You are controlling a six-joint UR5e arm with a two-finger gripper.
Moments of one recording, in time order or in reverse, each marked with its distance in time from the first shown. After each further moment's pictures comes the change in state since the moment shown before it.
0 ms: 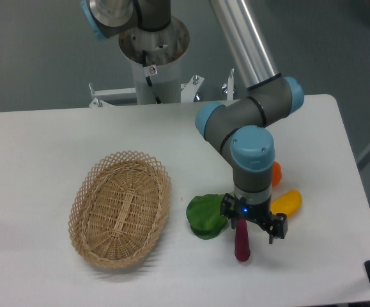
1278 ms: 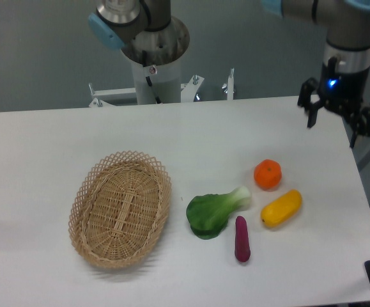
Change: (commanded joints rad) arm 0.374 0.350 0.043 -0.528 -0.022 0.946
